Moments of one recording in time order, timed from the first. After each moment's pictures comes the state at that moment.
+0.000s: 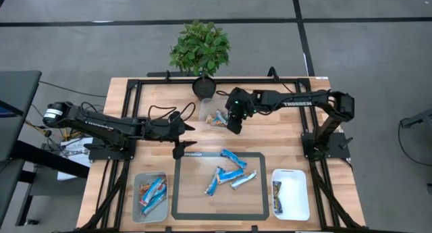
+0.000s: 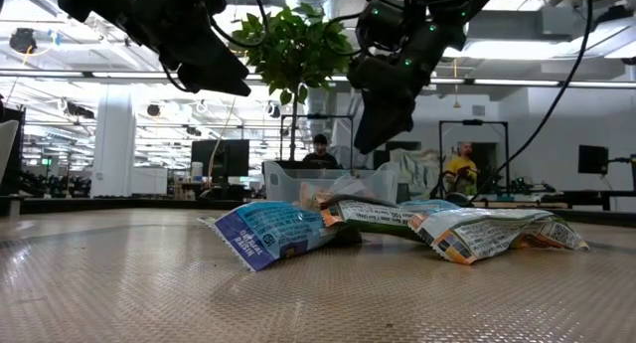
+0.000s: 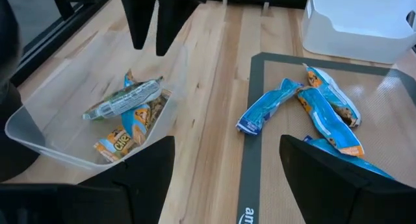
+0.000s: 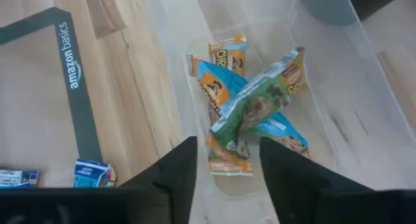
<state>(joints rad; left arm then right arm) -0.09 1.10 0.60 0.01 -0.20 -0.15 -0.25 1.68 1.17 -0.47 -0.08 0.09</state>
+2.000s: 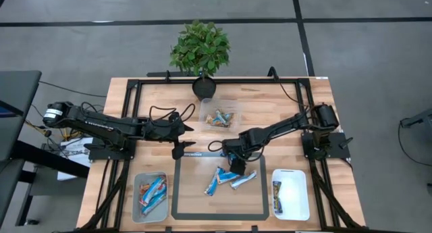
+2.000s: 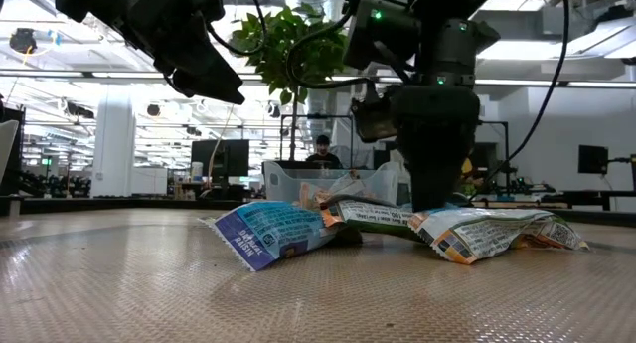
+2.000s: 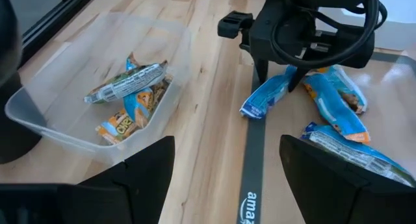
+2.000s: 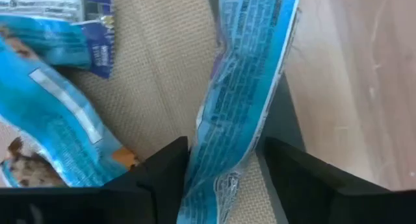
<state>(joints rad) -0.09 1.11 0.60 -0.04 -0.20 -0.17 0.15 1.91 1.17 -0.61 -0.10 0.45</state>
